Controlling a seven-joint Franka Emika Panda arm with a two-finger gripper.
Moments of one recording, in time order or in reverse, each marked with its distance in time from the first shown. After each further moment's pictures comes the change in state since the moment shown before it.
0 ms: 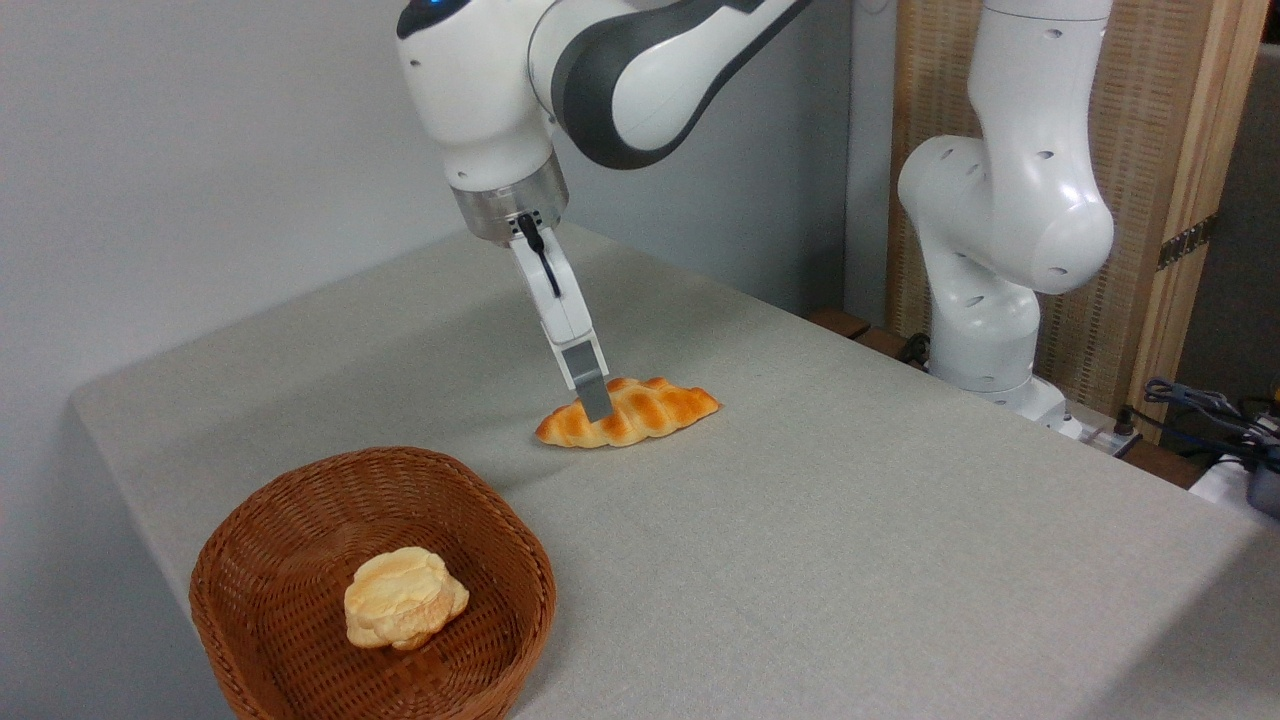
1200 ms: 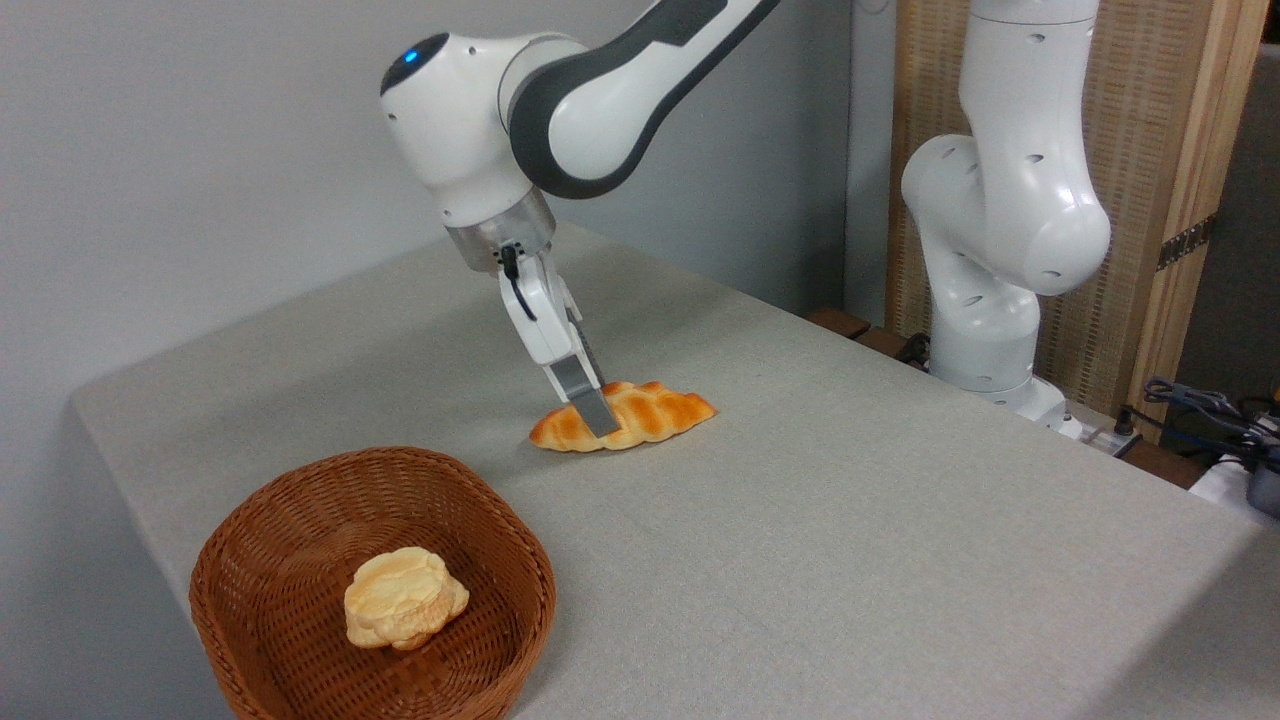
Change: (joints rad) arm -0.039 0.079 -0.044 0.002 0.110 0.002 -0.009
